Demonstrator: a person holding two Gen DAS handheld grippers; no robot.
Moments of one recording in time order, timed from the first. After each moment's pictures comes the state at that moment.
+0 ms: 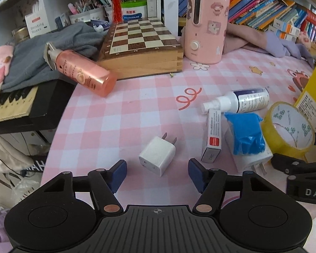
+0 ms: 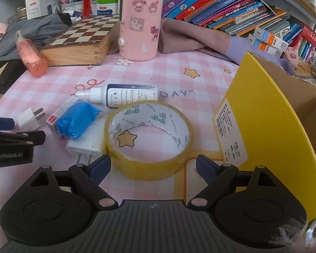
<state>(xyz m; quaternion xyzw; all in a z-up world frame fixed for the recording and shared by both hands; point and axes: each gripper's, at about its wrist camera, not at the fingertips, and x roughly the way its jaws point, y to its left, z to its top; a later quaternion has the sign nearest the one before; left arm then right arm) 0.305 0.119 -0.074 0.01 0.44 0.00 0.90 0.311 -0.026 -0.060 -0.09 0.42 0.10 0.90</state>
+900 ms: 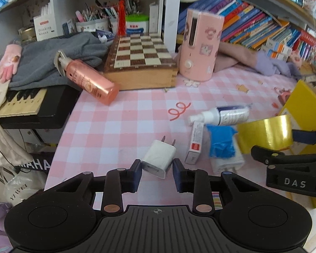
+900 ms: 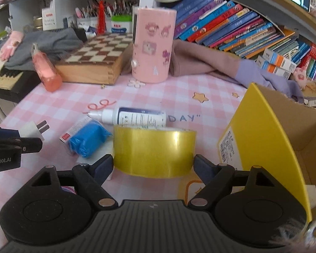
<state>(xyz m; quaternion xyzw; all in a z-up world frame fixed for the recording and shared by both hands) 0.273 0.120 -0.039 -0.03 0.41 -0.01 0.91 0.304 -0.027 -0.037 -0.10 0.37 0.14 0.91</state>
